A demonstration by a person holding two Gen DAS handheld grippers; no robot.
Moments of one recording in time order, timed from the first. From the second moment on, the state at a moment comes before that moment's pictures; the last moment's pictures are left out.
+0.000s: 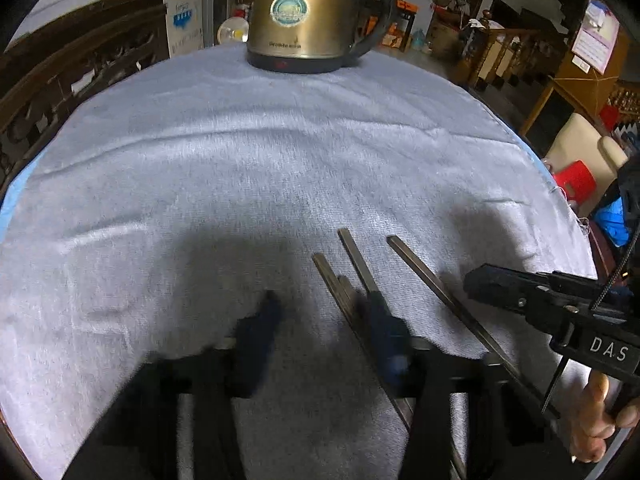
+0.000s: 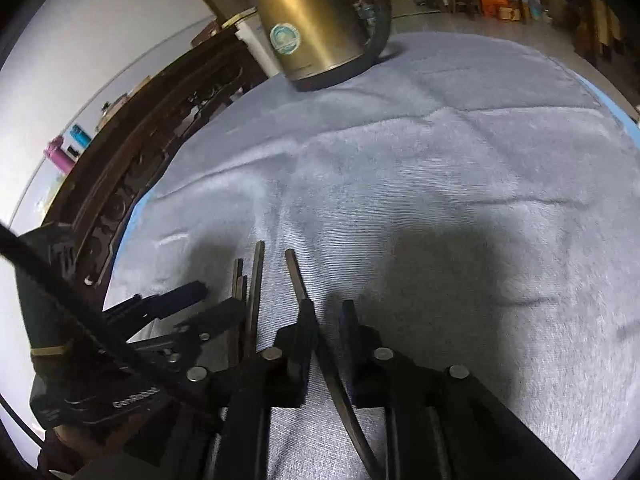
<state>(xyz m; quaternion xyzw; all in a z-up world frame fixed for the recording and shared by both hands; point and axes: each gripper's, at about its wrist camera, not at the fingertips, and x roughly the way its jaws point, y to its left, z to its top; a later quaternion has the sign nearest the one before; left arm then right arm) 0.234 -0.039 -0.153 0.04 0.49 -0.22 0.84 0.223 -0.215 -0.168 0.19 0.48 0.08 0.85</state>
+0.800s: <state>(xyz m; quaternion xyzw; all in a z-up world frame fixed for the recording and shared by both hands) 0.250 -0.025 -0.141 0.04 0.52 -0.24 0.82 0.255 -0.175 -0.168 0.03 0.52 0.06 0.85</state>
